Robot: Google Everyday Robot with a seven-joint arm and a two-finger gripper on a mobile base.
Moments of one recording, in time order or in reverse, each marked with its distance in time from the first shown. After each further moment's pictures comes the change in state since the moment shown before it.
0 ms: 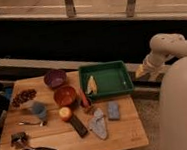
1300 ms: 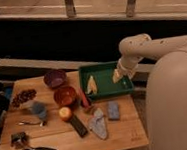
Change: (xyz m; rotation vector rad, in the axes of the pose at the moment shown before) arm 0.039 0.142 0.005 -0.004 0.030 -0.343
